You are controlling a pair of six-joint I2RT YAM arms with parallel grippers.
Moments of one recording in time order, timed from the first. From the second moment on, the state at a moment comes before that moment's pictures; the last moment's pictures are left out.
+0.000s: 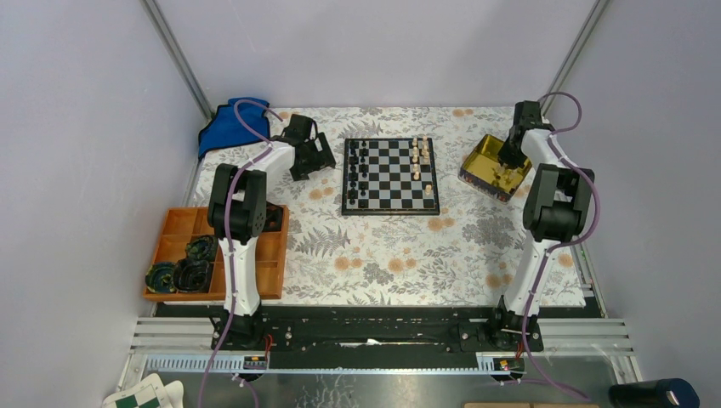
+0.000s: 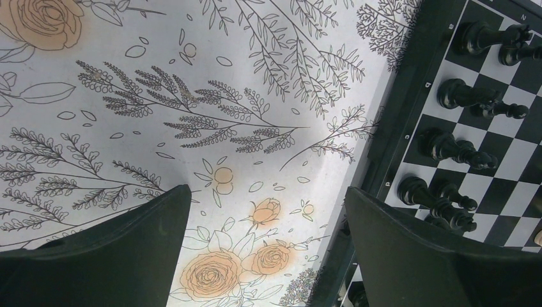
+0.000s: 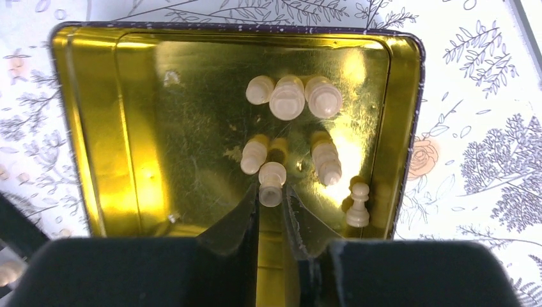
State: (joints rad) left arm -0.18 2.14 1.57 -0.41 0.05 -0.58; right arm -0.15 2.12 1.68 -0.62 0.17 0.42
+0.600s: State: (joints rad) left arm -0.19 2.14 1.58 -0.42 0.06 -0.59; right arm 0.06 1.79 1.54 -0.66 0.17 0.38
